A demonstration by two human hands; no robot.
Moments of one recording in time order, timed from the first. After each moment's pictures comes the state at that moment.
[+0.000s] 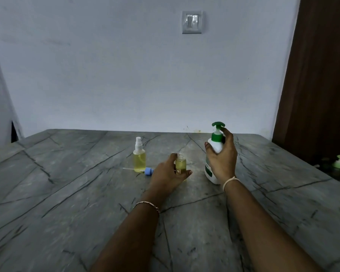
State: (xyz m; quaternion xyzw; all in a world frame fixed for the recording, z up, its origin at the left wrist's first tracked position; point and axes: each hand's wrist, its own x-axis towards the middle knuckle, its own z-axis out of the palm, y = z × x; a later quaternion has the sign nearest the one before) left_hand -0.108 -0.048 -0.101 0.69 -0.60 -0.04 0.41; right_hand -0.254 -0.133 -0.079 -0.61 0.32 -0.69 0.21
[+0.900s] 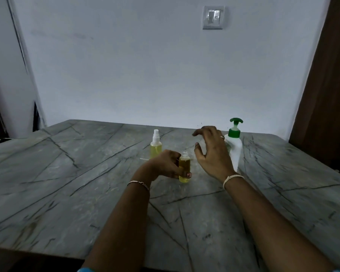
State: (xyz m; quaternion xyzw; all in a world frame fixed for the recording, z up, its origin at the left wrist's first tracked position) left_hand -0.072 0.002 -0.052 0.66 -0.57 -0.34 0.36; right_hand -0.221 -0.086 -0.060 -0.82 0.23 -0.53 -0.01
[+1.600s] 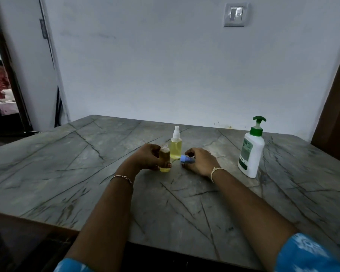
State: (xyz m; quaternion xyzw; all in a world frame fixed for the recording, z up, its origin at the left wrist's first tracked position) left_hand 0.015 0.055 -0.056 0.71 -0.50 -0.28 0.41; right_hand -0.151 -0.075 -0.086 -0.89 0.36 -0.23 0.13
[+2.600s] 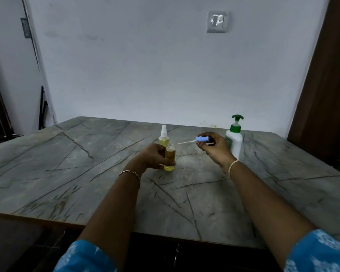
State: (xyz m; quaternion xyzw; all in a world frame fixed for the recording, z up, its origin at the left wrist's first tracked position) left_hand -0.031 0.042 -0.055 0.68 -0.52 -0.30 0.42; right_hand -0.222 -0.076 -0.060 -0.72 0.29 -0.49 0.39
